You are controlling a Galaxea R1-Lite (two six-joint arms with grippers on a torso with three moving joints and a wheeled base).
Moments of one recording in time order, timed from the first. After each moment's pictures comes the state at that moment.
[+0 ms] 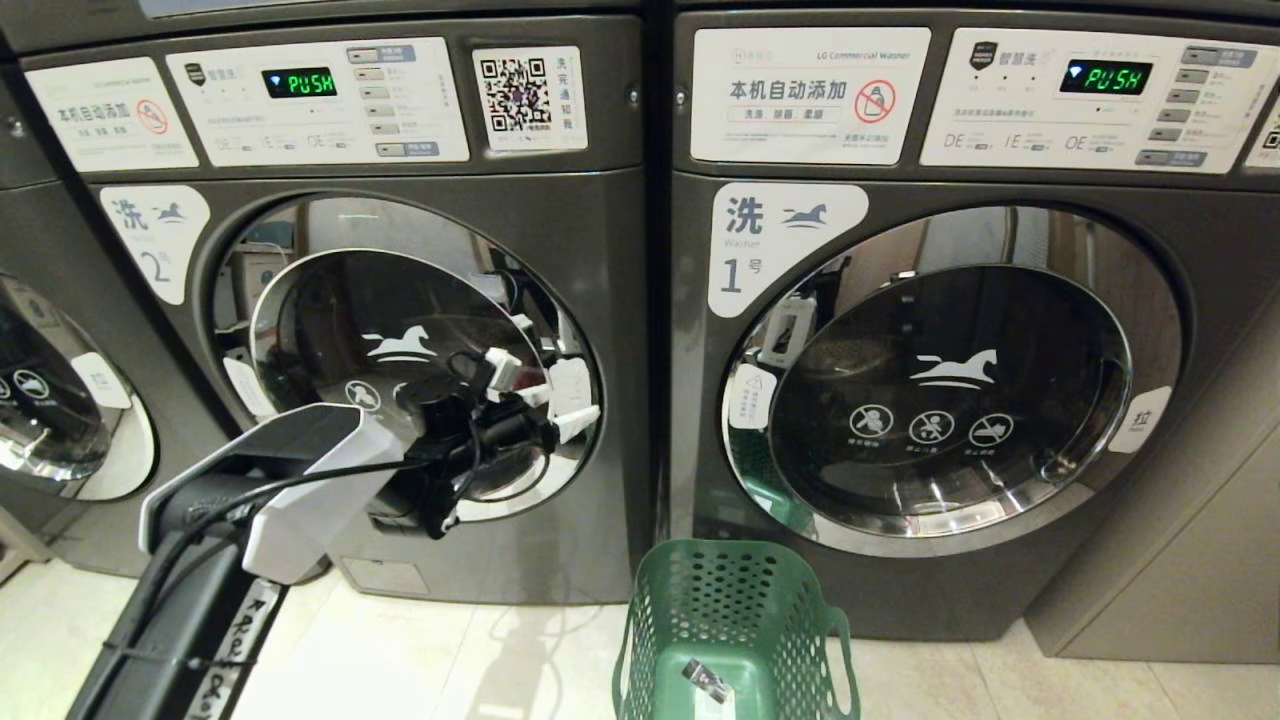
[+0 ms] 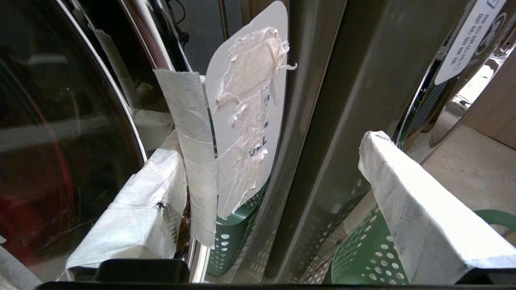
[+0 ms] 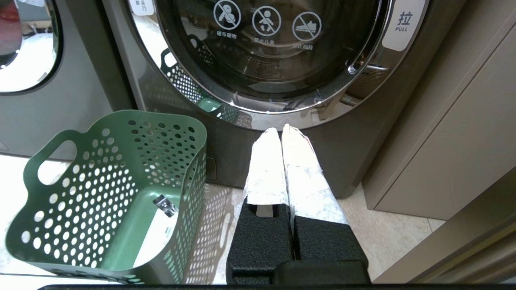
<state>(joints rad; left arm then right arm) -0.23 2.65 -1.54 -1.19 -0.74 -0.06 -0.01 0.00 0.00 0.00 0.02 -0.06</state>
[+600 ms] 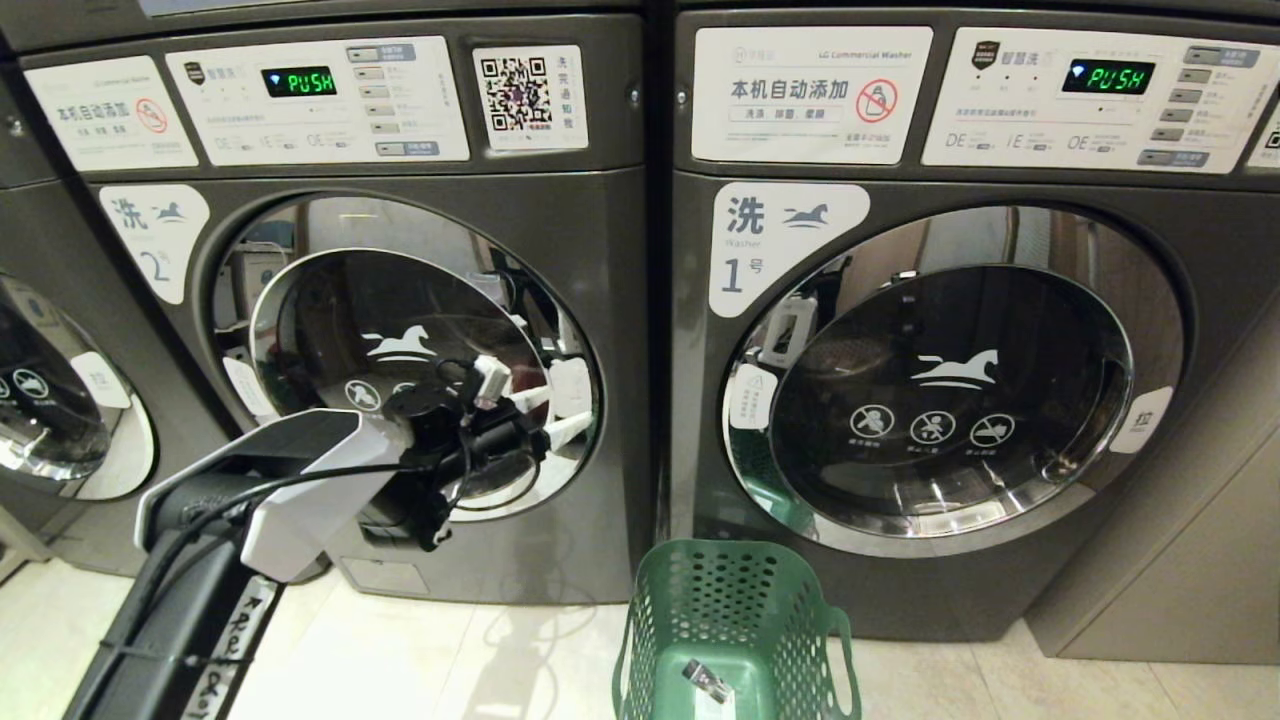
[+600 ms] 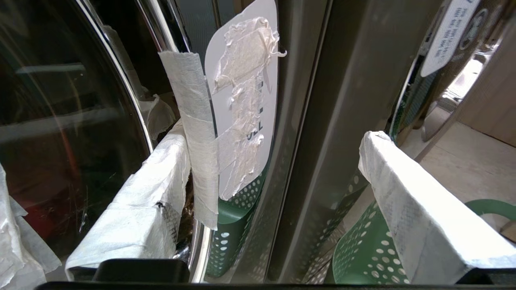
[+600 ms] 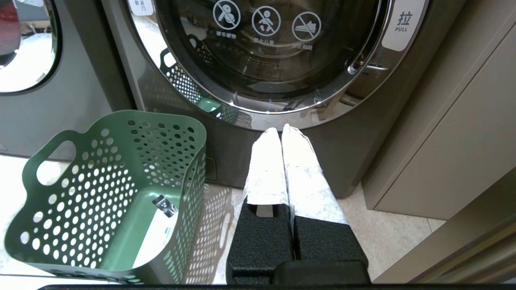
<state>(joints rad) -0.23 2.64 -1.47 -1.30 -0.82 -0.06 -0.01 0.00 0.00 0.00 0.02 -0.06</state>
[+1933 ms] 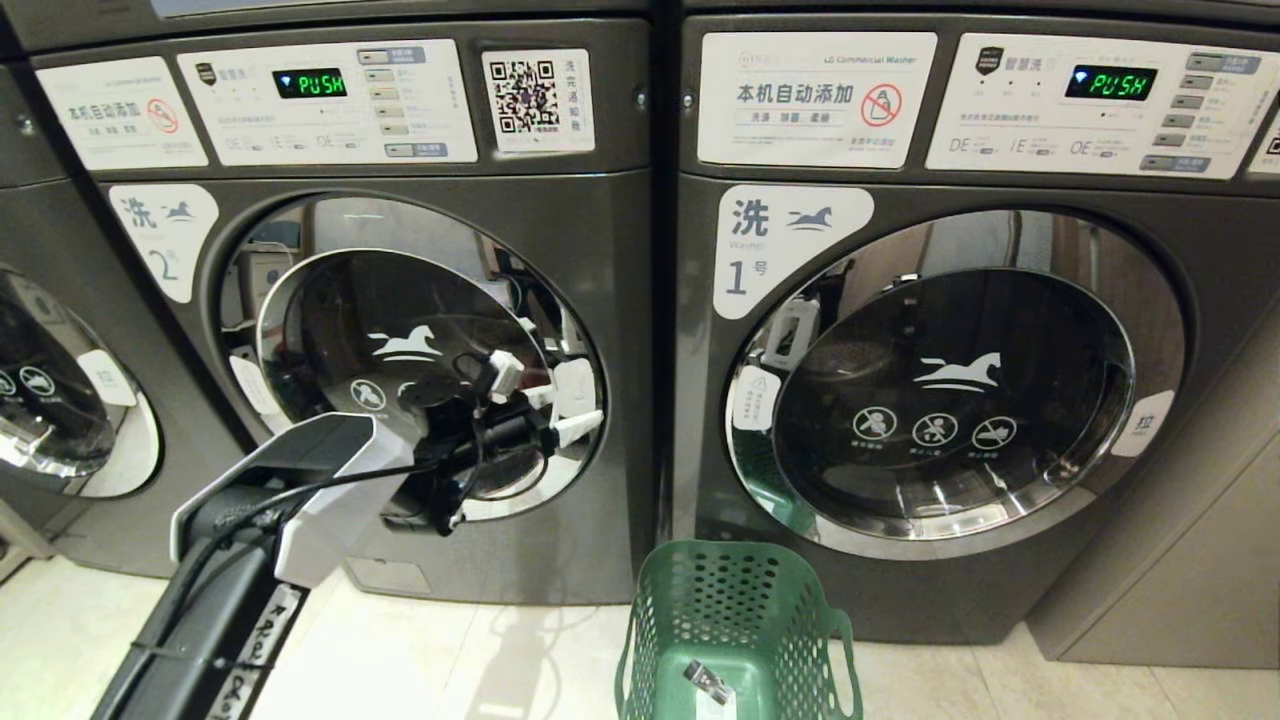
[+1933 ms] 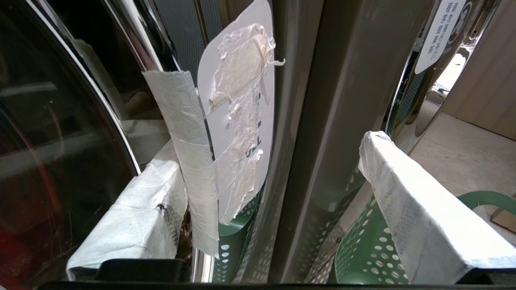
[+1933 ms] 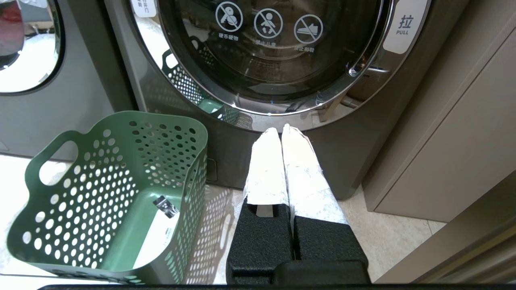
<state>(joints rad) -0.26 2.72 -1.66 -1.20 -0.89 -0.06 -0.01 0.00 0.00 0.00 0.02 -0.06</state>
